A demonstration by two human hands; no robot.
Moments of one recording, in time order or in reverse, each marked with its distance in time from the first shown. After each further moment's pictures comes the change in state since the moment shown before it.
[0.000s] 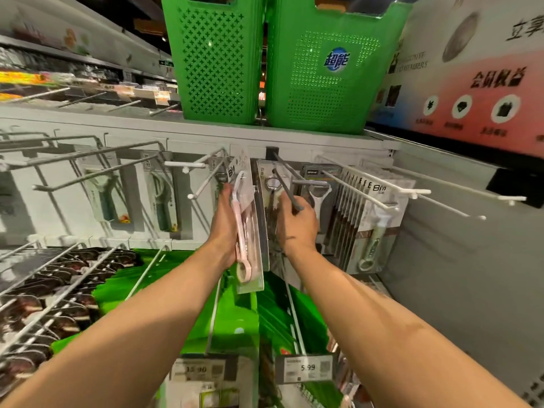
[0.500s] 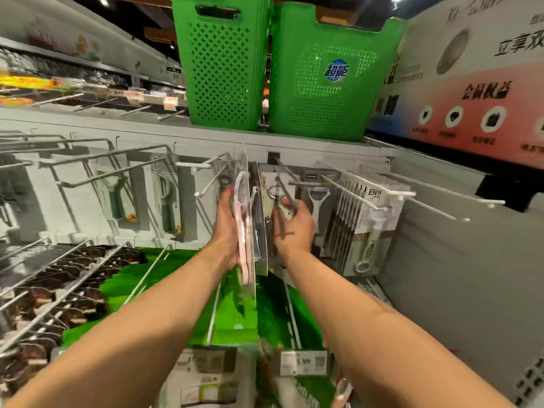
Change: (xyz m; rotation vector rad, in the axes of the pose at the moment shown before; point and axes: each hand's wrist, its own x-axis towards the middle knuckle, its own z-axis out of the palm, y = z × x) left_hand -0.029 0.007 0.008 -0.109 0.013 -0.038; right_hand -0.014 -0.005 -0.001 -0.178 0.030 -0.105
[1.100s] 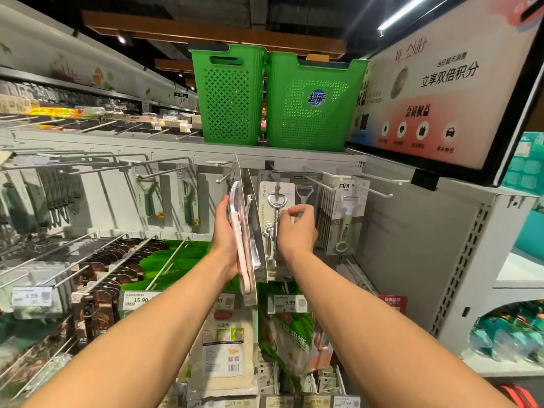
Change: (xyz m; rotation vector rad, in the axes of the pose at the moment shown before) left_hand -0.192 0.003 0.024 0.003 -0.043 0.079; right_hand -0.123 -0.063 -0.105 0.252 -0.017 0.203
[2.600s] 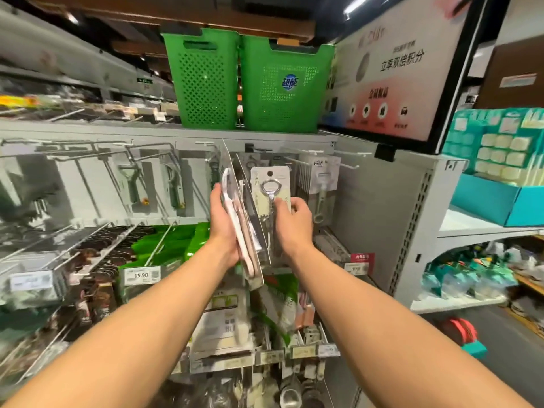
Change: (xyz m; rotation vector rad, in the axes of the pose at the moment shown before) left_hand -0.055 -0.011 0.001 -0.083 -0.072 -0.047; right_hand -0.068 0.001 -0.040 0.017 0.001 0.001
